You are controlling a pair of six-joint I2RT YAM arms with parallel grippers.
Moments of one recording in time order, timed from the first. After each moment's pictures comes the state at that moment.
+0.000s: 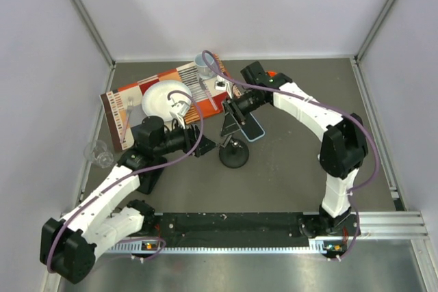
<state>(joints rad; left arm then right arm) -0.45 0.89 0.62 -0.03 0.58 -0.52 0.61 1.87 1.65 -0.84 -0.99 -0.18</state>
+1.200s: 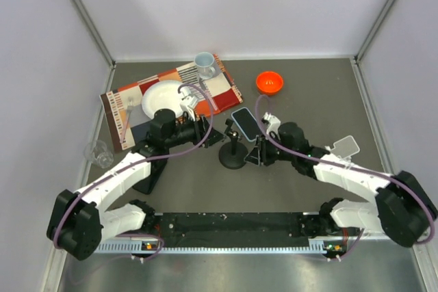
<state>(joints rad) -0.50 1.11 0.65 0.19 0.55 -0.57 0.64 1.14 0.55 0.02 -0.37 0.47</state>
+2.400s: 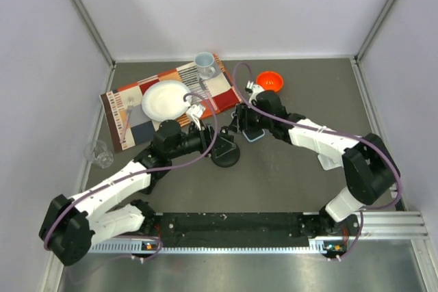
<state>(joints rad) -0.65 1.06 0.59 0.29 0.47 -0.68 0.65 1.59 1.01 0.00 -0.23 0.48</state>
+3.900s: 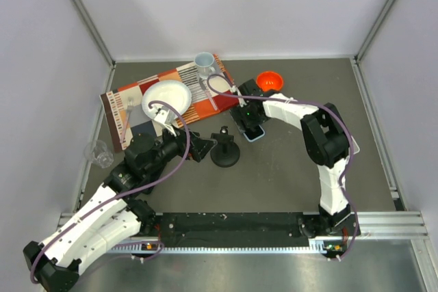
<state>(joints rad) -0.65 0.64 0.61 -0.07 0.16 -0.55 0.59 2.05 1.50 -0.57 0.03 0.05</state>
